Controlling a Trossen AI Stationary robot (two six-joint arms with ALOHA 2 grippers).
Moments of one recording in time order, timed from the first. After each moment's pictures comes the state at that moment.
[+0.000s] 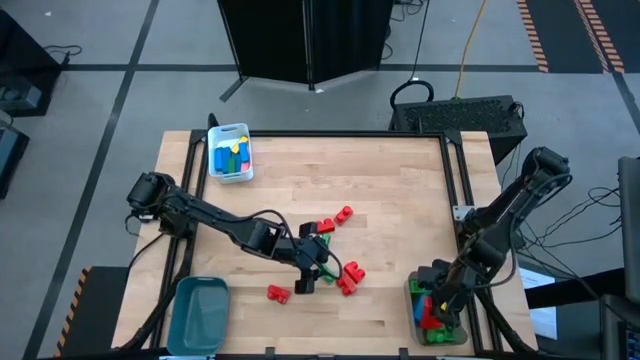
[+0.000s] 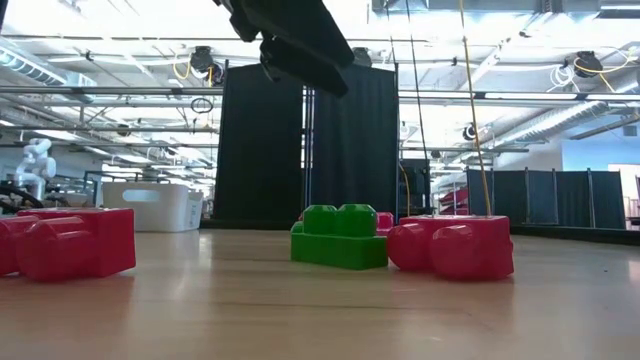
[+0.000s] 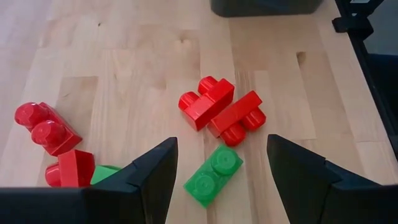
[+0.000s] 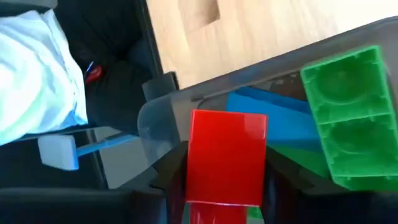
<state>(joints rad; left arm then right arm) -0.32 1.75 1.28 -0.33 -0.14 -0.22 0.87 1.18 0.79 -0.59 -0.12 1.24</state>
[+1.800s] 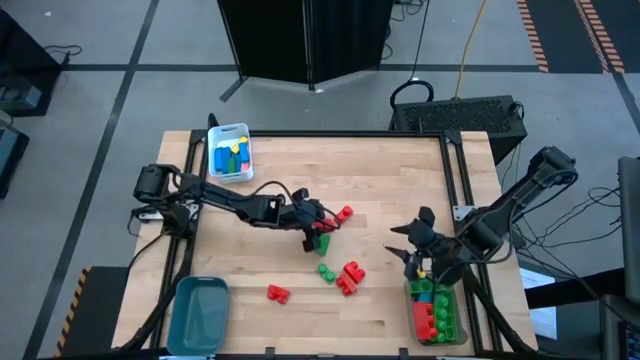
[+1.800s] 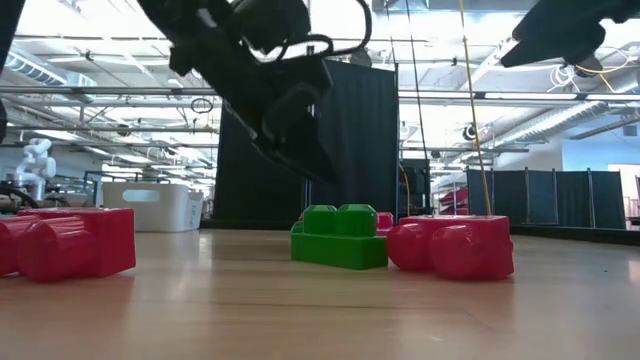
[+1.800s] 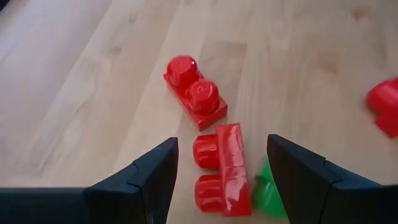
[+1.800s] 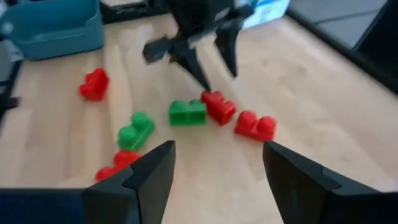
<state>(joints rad) -0.06 1.75 0.99 -0.01 -0.23 -0.15 0.71 1.09 0.79 -0.56 0.83 0.80</state>
